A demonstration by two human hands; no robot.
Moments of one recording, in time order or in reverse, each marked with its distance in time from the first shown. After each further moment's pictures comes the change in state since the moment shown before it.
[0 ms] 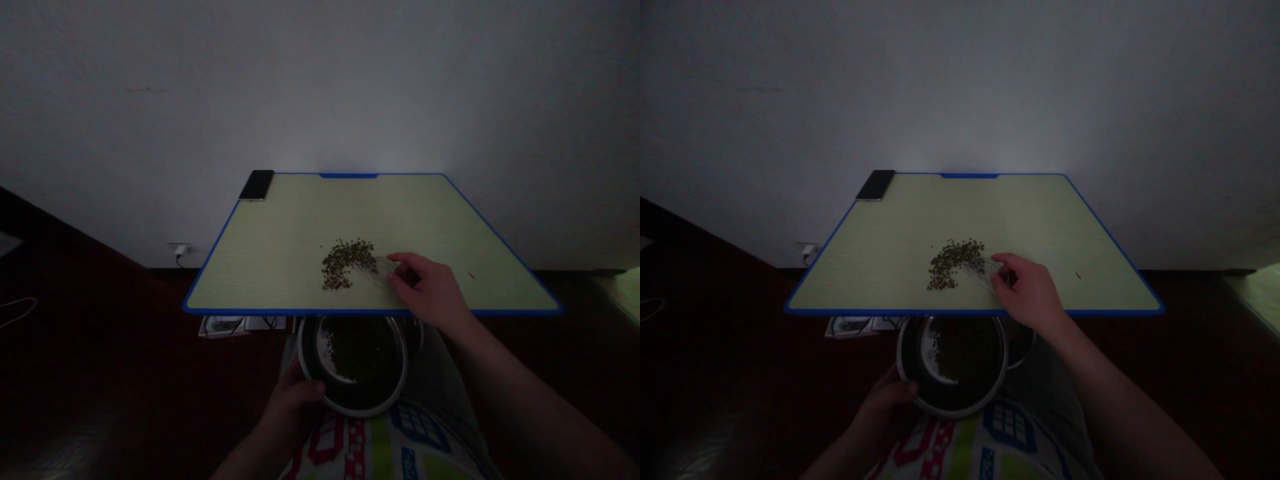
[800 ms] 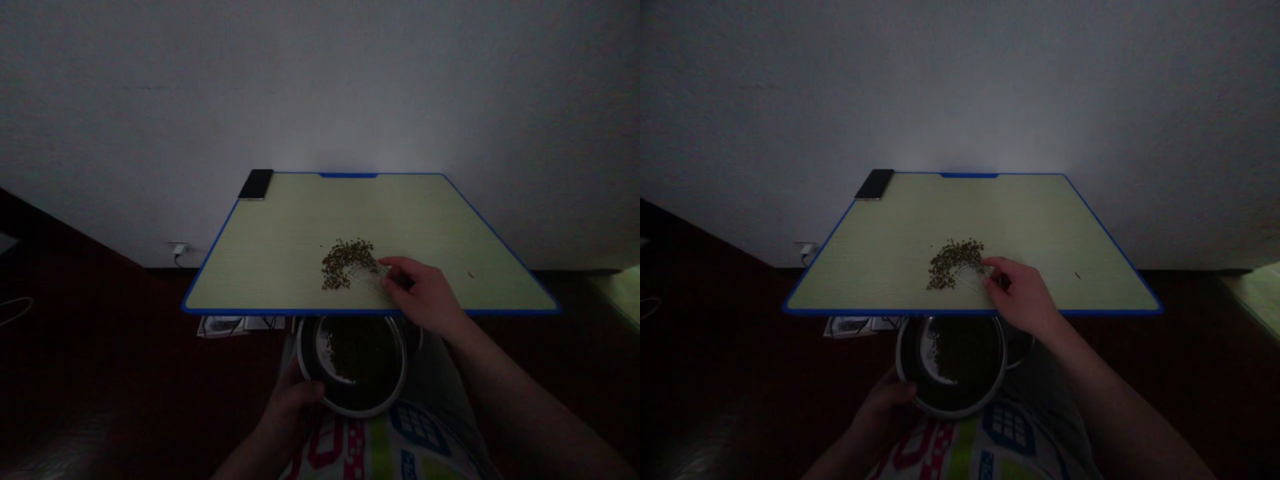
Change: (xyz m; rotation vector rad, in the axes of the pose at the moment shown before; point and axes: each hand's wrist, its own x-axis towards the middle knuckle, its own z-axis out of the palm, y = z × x) left_hand 0.001 0.002 0.003 0.027 -0.014 0.004; right_hand -0.003 -0.001 0.005 0.075 -0.090 -0.033
